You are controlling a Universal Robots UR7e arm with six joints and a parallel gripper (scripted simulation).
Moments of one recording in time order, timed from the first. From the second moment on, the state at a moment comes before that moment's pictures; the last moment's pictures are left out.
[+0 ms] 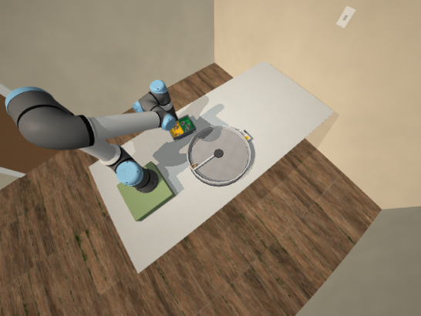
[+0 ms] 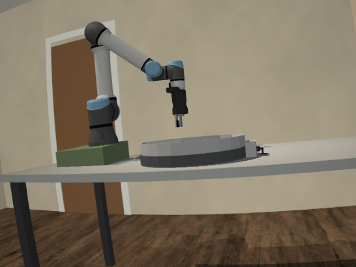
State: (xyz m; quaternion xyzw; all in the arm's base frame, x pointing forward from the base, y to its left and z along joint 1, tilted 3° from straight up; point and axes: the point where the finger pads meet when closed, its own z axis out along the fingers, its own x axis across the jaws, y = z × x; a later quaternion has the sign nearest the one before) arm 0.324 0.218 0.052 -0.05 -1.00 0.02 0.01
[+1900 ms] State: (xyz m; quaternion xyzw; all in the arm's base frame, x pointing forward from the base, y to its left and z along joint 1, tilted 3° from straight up) arm 0.314 -0.061 0.056 0.06 -1.00 0.02 0.01
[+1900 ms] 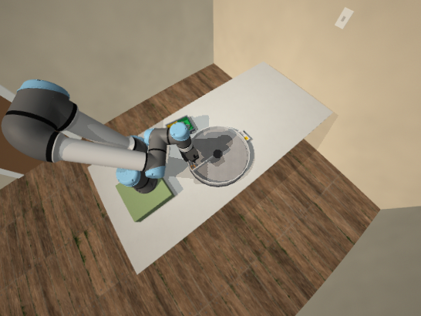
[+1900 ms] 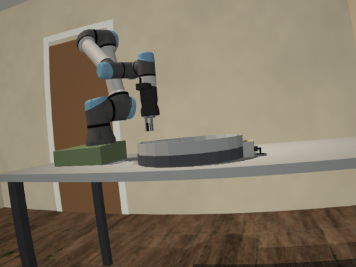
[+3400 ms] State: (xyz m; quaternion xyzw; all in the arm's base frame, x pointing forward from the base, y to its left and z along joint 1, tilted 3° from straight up) arm 0.313 -0.064 0.006 0.06 -1.00 0.02 0.01
